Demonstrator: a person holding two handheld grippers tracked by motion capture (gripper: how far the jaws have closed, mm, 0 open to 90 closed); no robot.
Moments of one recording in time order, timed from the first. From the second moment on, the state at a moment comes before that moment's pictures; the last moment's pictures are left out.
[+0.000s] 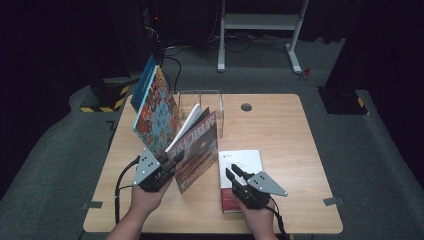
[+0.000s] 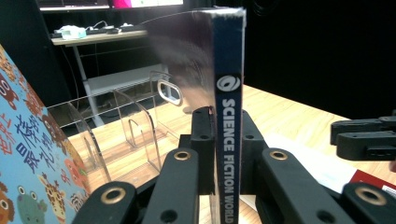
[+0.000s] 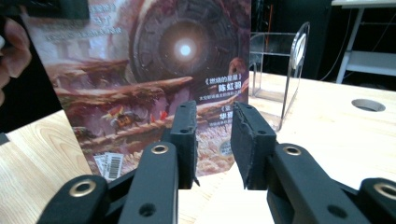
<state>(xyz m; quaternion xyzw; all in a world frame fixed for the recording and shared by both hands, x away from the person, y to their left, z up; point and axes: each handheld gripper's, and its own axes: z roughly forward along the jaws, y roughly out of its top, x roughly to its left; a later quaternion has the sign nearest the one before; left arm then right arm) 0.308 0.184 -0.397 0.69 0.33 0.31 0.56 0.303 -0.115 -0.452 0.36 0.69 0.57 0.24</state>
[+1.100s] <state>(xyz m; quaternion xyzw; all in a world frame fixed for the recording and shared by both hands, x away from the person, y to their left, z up) 0.309 0.176 -0.391 0.71 0.31 0.32 0.55 0.317 -0.151 -0.472 0.39 0.72 0.51 0.27</state>
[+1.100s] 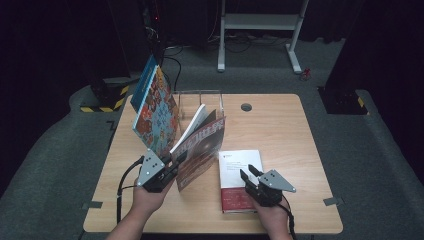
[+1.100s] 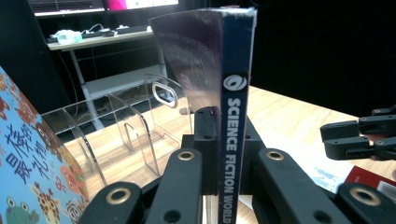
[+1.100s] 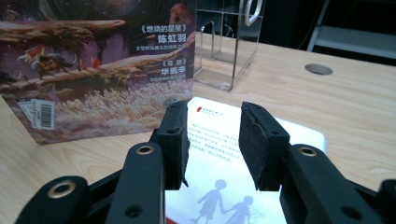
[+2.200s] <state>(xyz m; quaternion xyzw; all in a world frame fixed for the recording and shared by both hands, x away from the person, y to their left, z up) 0.319 0.174 -0.379 0.66 0.35 0.36 0.56 0.320 -0.170 -0.470 0.42 0.70 0.51 0.27</state>
